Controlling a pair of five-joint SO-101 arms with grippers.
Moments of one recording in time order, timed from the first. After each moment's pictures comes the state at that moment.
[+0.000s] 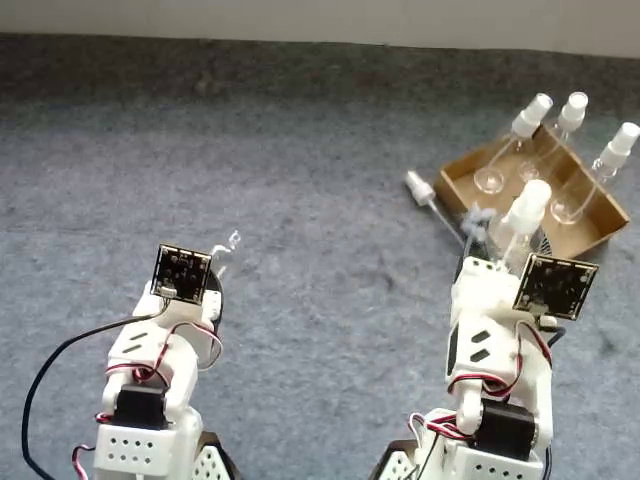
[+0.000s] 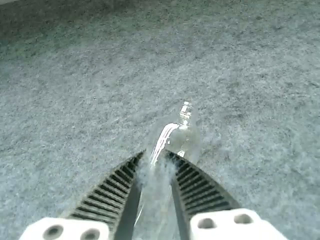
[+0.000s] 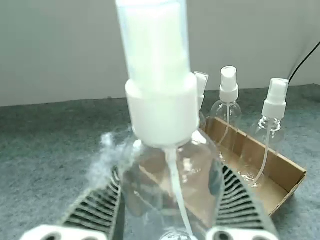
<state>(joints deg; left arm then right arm) -0.9 -103.3 95.9 49.1 -4.4 8.3 -96.0 72.7 39.7 2.1</state>
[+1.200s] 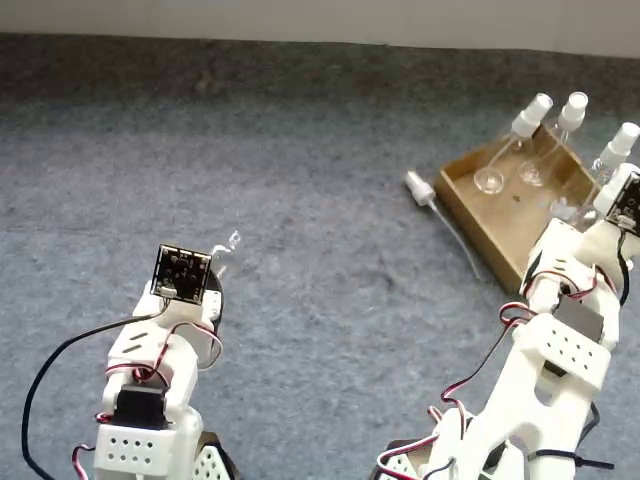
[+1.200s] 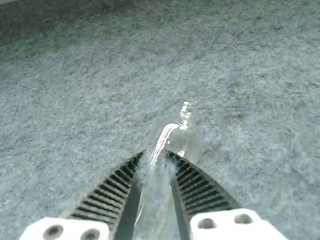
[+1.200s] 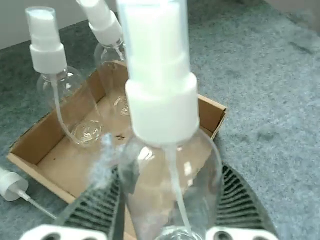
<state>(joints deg) -0.9 -103.3 95.9 49.1 -4.4 28.8 -40.7 54.4 23.4 2.1</state>
